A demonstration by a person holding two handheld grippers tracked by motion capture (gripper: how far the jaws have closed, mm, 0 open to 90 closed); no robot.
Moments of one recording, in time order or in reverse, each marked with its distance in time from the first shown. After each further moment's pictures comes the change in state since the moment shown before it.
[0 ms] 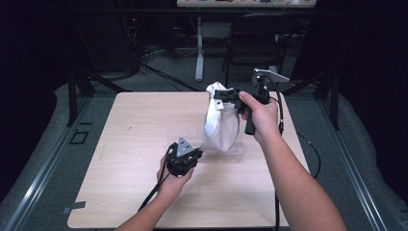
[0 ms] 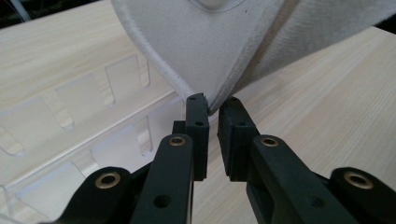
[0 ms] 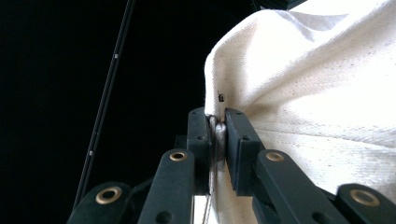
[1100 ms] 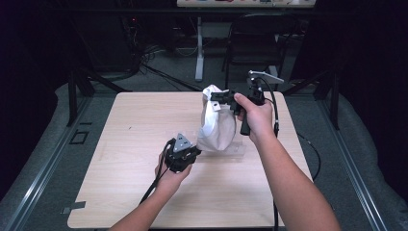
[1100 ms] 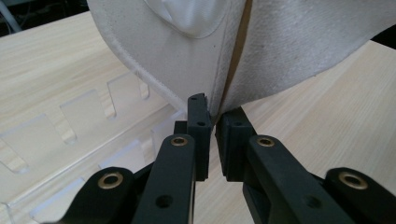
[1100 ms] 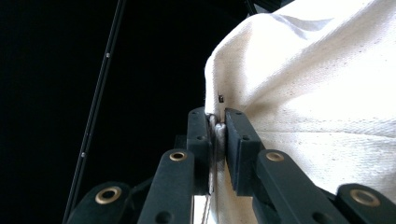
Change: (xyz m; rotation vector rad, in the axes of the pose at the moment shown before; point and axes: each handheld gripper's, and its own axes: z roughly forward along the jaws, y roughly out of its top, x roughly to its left) left arm 0.010 0.009 -0.005 -0.015 -0.042 0.017; right arm -0.008 0.000 0.014 0.009 -0.025 0.000
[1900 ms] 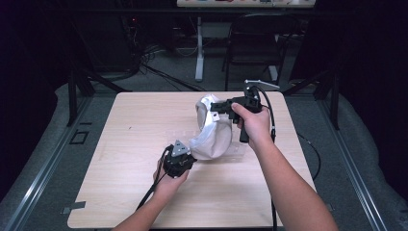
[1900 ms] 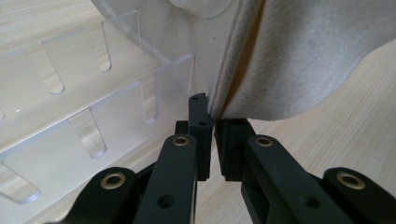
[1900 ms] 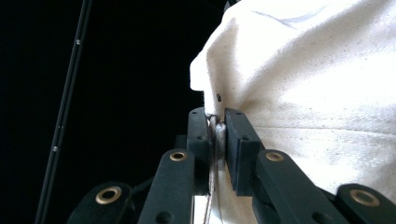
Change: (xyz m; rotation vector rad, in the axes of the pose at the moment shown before) left arm 0.007 -0.028 0.010 0.060 -0.005 -0.045; right arm -0.020 -0.011 0.010 0.035 -0.083 -0.002
